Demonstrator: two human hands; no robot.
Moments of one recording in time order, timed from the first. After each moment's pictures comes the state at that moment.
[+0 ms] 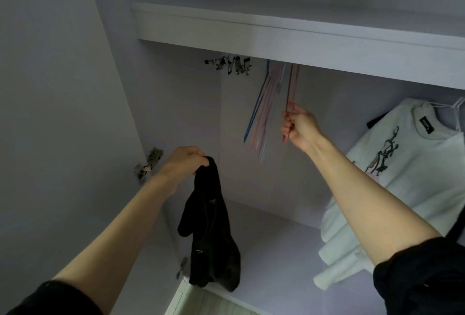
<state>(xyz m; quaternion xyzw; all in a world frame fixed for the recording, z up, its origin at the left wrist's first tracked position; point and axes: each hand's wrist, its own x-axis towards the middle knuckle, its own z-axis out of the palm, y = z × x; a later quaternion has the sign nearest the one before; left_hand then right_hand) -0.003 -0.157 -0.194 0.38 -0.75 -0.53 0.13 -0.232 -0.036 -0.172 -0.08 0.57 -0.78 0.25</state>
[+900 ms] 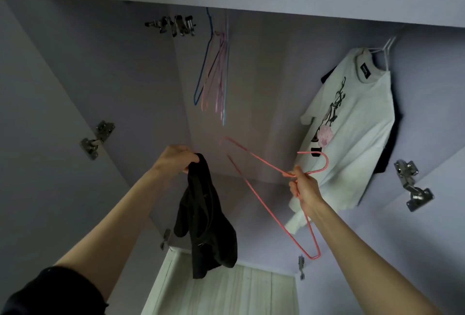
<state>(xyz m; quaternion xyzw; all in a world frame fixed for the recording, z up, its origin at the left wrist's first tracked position) -0.024 -0.071 -0.242 0.41 -0.76 -0.50 0.03 -0.178 0.168 -0.348 0.07 0.71 -0.66 0.22</state>
